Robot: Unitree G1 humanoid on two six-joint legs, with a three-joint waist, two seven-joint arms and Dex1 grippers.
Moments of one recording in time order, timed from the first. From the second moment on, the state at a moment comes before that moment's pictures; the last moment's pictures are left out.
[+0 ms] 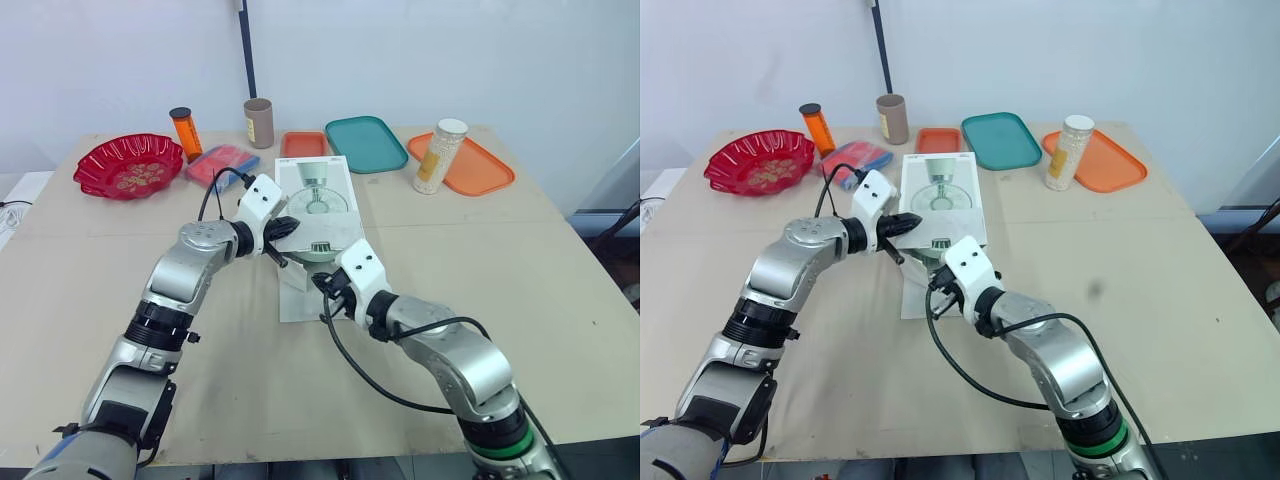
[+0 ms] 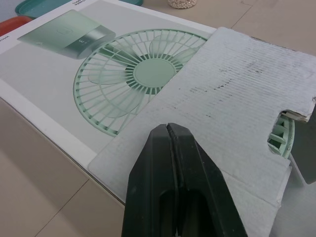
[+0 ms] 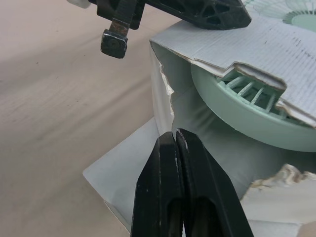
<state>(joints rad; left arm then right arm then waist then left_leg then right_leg) -0.76 0.37 -0.16 0.12 -0.17 0.63 -0.65 -0.37 -0.27 0.28 -0.53 0.23 0.98 0.28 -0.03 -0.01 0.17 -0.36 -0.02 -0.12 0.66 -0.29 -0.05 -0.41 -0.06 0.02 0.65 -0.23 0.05</state>
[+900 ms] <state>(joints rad) -0.76 0.36 -0.16 0.14 -0.16 0.61 -0.67 -0.27 -0.33 0.12 -0.64 0.18 1.13 0.17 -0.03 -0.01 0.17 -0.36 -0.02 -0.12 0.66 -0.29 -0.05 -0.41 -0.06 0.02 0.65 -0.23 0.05</state>
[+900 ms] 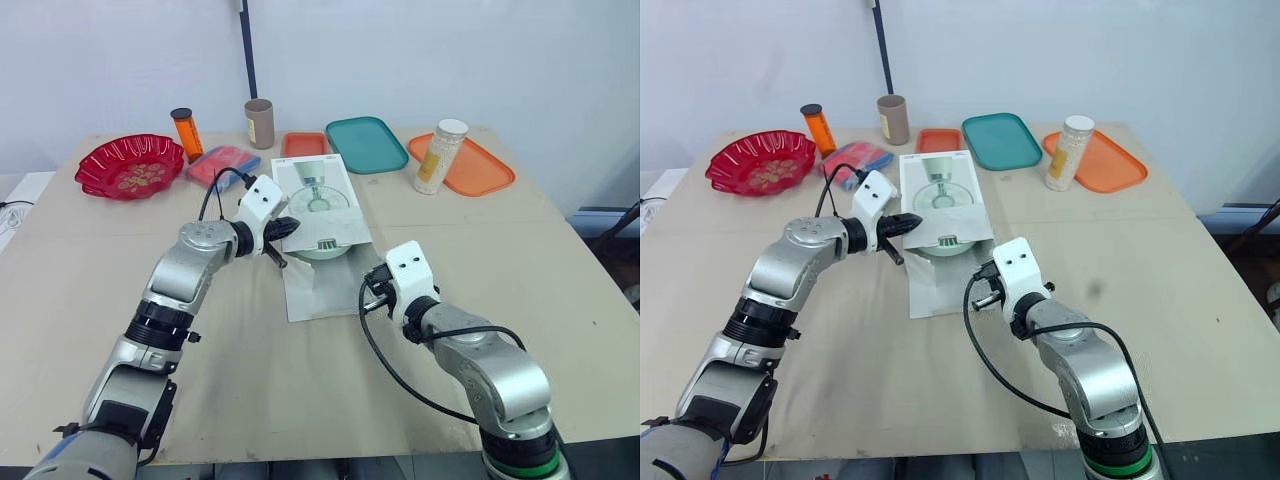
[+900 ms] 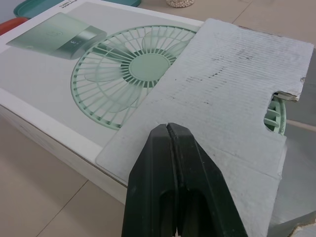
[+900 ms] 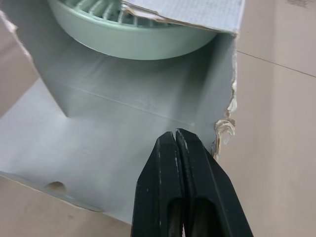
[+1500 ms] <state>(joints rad) -0.75 0.38 -0.16 0.11 -0.16 0.62 -0.66 -0.48 -0.38 0.15 -0.11 0.07 0.69 0.28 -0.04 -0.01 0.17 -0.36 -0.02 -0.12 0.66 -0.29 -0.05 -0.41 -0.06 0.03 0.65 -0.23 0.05</state>
